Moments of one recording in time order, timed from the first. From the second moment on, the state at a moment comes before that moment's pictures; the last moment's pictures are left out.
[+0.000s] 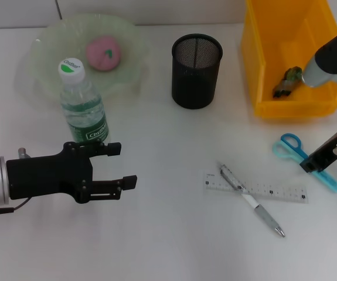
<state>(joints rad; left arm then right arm) -0.40 -2.06 0.86 0.60 1.90 1.58 -1.23 0.54 2.09 -1.37 -1.25 -2.77 -1.49 2.58</state>
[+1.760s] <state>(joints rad) -0.41 -2.07 0.85 0.60 1.87 1.62 -1.24 0.77 2.09 -0.93 -0.31 -1.26 -1.03 1.12</state>
